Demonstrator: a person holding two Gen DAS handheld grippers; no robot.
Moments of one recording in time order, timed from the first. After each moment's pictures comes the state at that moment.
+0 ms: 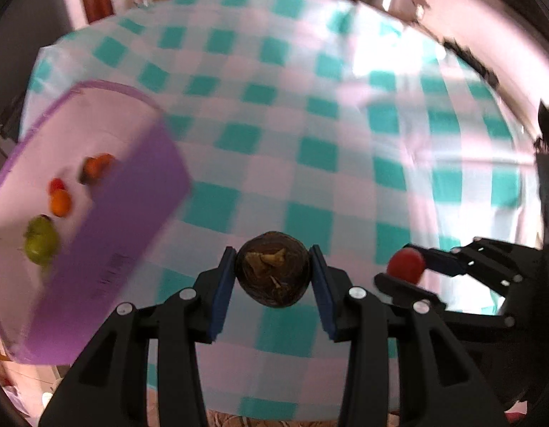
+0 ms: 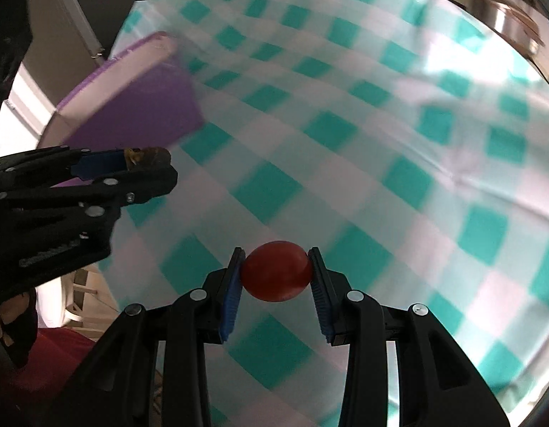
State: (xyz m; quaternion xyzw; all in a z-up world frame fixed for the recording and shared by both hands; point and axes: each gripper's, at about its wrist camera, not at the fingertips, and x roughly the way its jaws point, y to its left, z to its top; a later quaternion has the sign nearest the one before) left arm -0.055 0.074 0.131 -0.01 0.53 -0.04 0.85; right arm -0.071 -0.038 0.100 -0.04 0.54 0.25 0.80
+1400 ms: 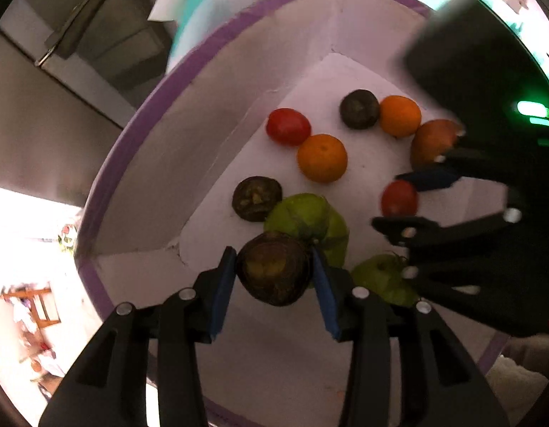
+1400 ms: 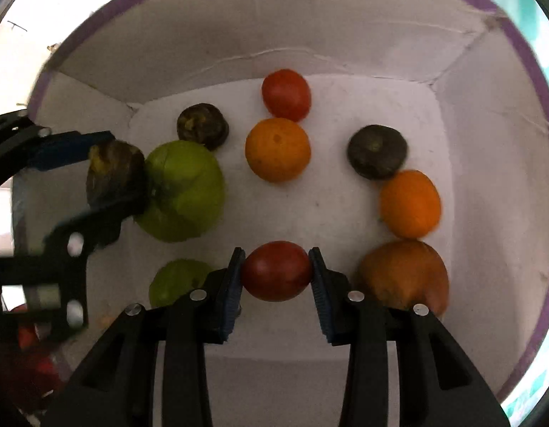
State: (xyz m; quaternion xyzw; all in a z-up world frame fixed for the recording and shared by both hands) left arm 0.007 0.392 0.096 0.02 0.67 0.03 0.74; right arm 0.039 0.351 0.051 -0.26 0.66 0.36 0.60
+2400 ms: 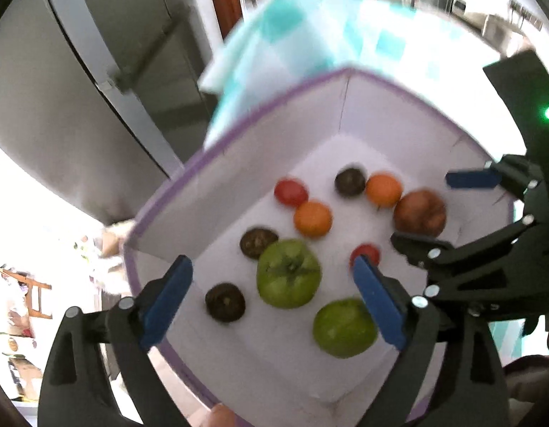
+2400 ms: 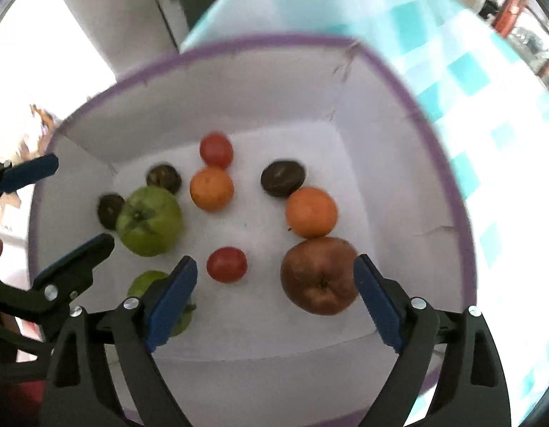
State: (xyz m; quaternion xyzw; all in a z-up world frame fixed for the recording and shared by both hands) left arm -0.018 0.355 0.169 -0.01 0.53 0.12 0.84; right arm 0.034 0.262 0.124 -0.17 0.56 0.33 0.74
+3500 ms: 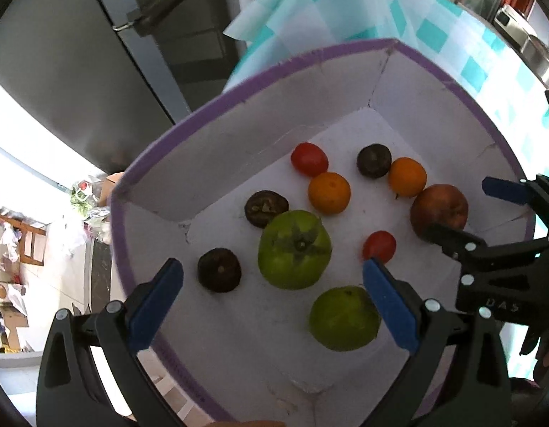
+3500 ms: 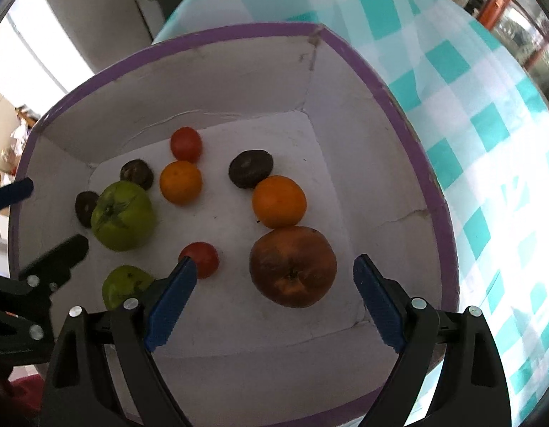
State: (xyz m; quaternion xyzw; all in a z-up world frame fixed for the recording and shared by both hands) left arm -0.006 0.381 0.131 -0.07 0.61 0.16 0.78; right arm 0.050 0.267 0.096 -0.20 0.58 0.29 0.73
